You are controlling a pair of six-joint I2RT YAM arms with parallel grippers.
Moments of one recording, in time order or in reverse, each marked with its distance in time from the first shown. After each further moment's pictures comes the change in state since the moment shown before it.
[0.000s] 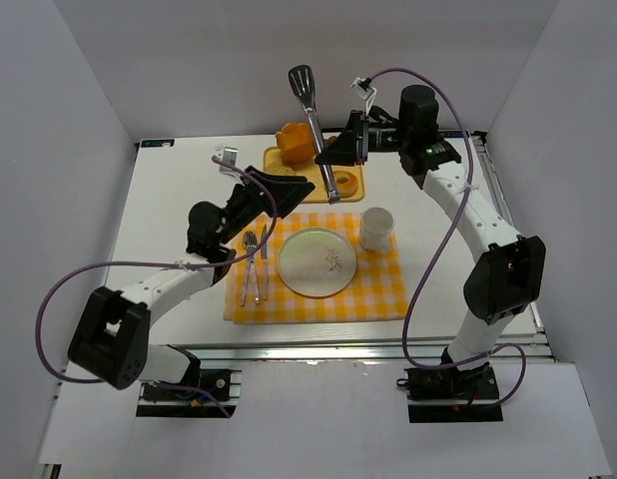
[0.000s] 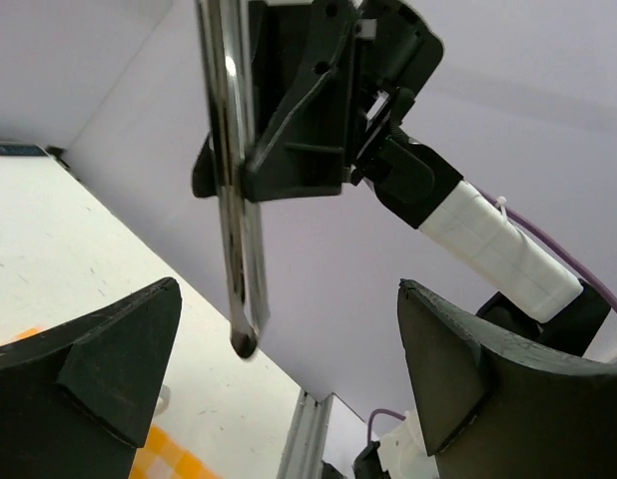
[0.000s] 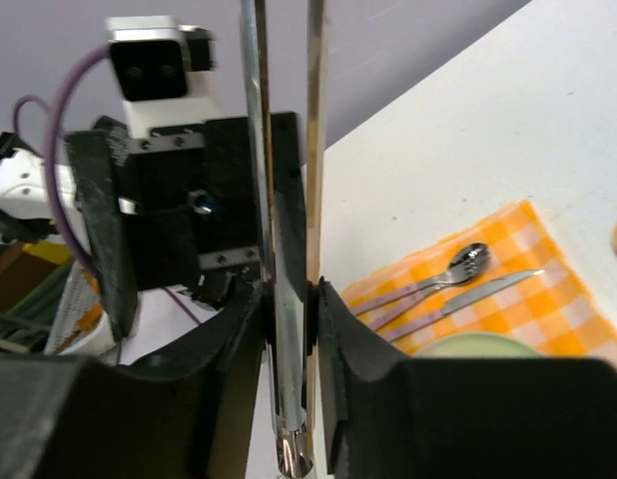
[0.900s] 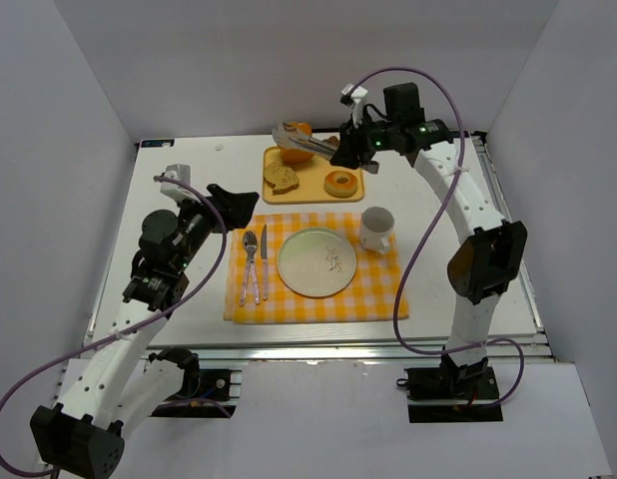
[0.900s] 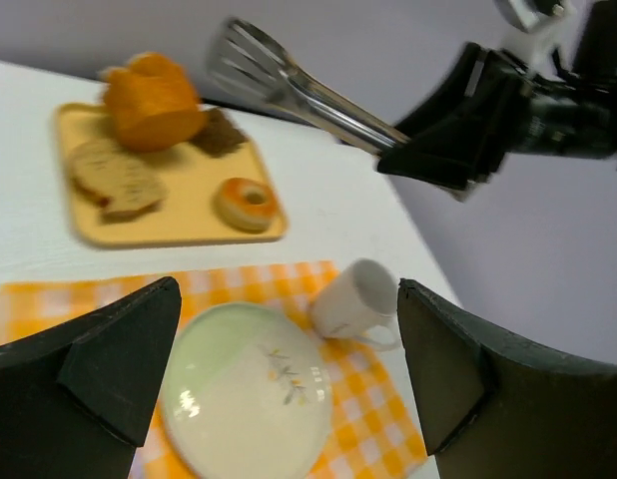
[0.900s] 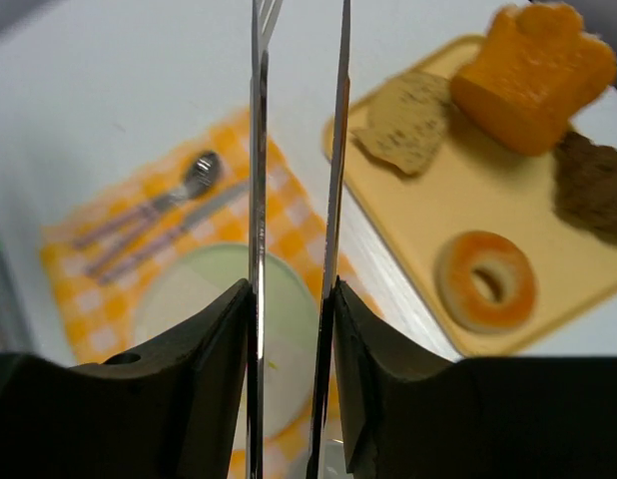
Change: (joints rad) left arm 0.153 -0.537 -0.011 -0.932 -0.286 0.417; right arm -0.006 0.158 0.296 -0.607 0.404 -0.761
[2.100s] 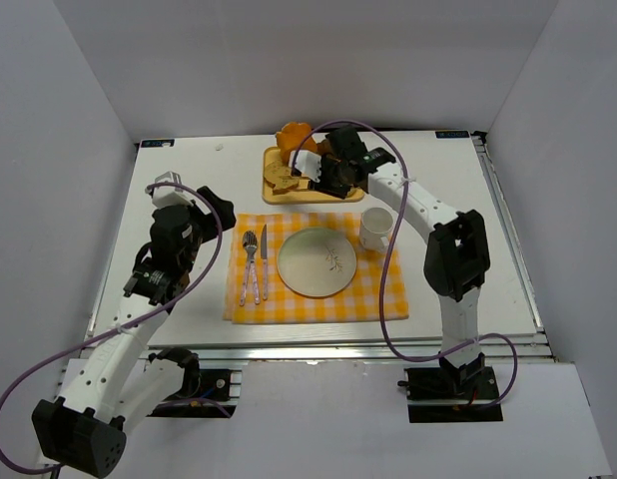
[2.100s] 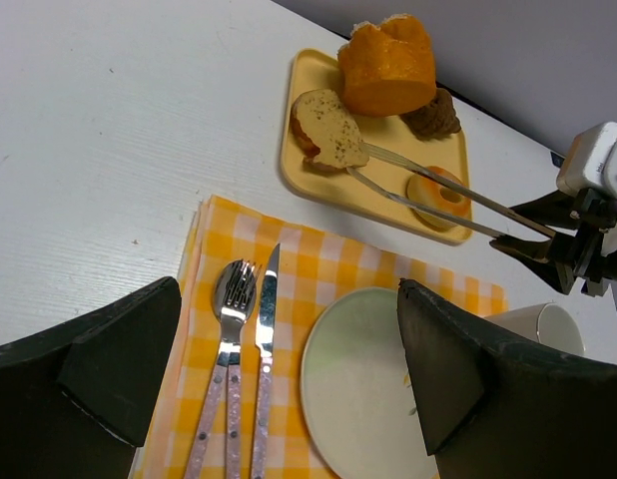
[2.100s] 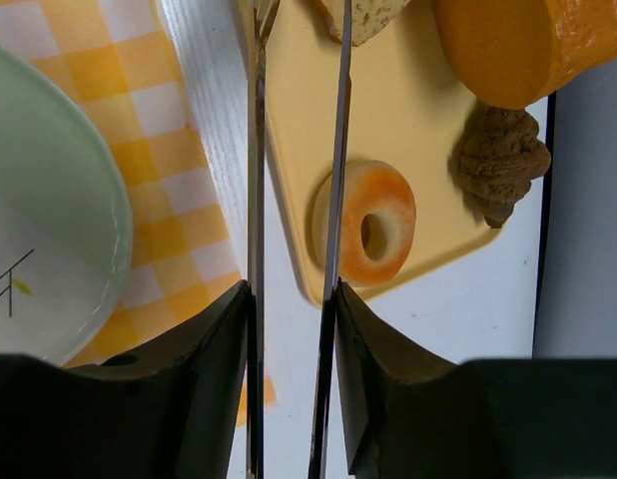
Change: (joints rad) left arm 0.006 0.018 0.051 -0.372 -0.441 0.033; right arm 0.212 0.127 -0.126 -0.025 0.590 -0.700
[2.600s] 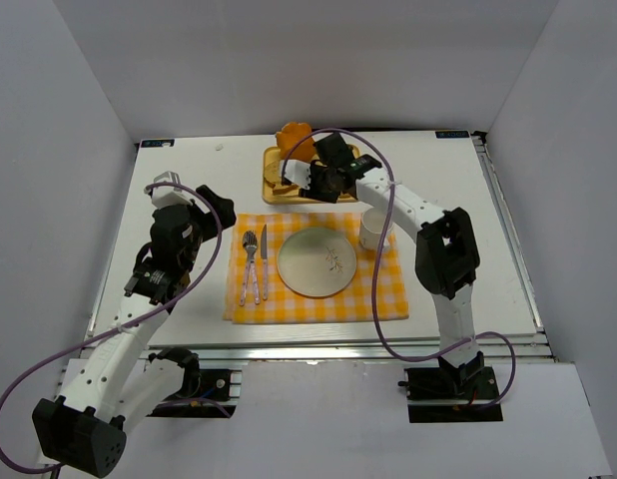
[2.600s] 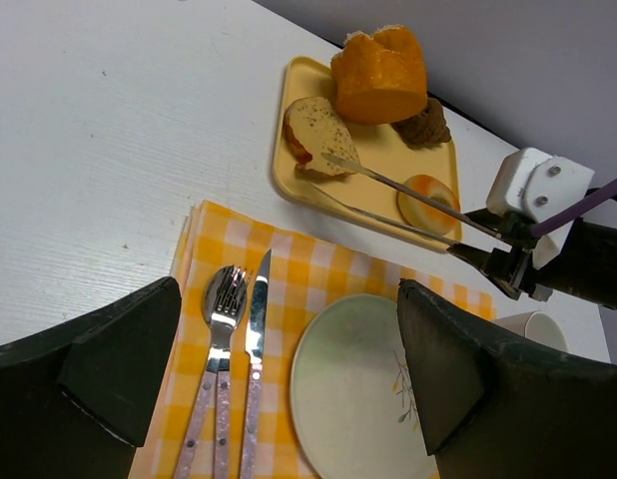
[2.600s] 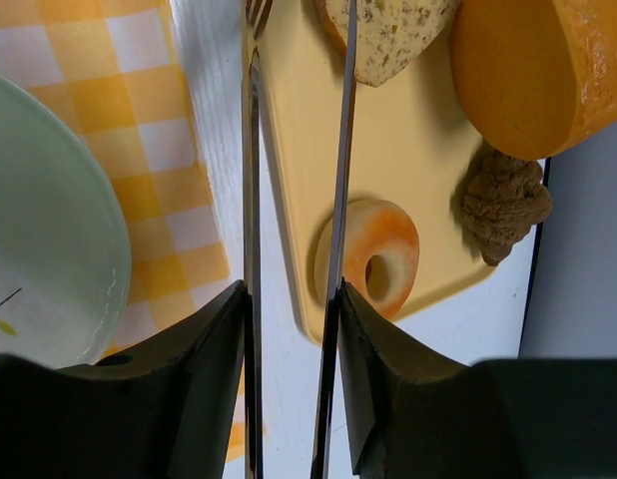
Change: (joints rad) left arm 0.000 0.006 -0.006 0.024 -0.003 -0.024; right arm 0.037 0.055 0.000 0.064 0.033 -0.039
